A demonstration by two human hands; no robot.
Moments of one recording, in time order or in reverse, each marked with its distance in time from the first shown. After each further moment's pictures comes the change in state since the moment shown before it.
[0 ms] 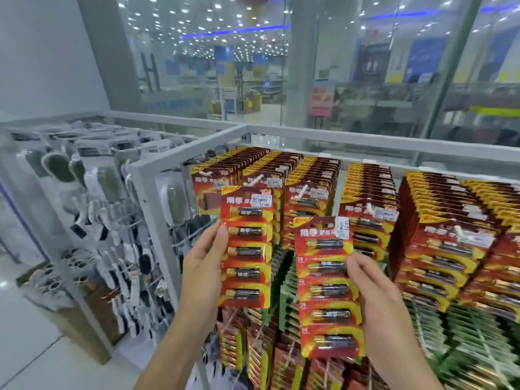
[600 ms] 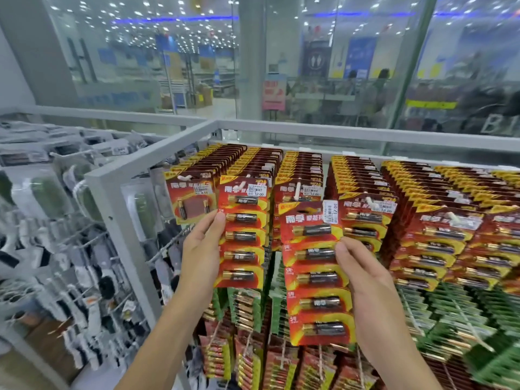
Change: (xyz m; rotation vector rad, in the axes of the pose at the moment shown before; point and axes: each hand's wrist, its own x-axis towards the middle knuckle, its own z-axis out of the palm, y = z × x) left_hand 0.083 -0.009 -0.006 0.056 -0.166 -0.013; right_hand 0.002 0.001 0.046 -0.082 0.115 -0.149
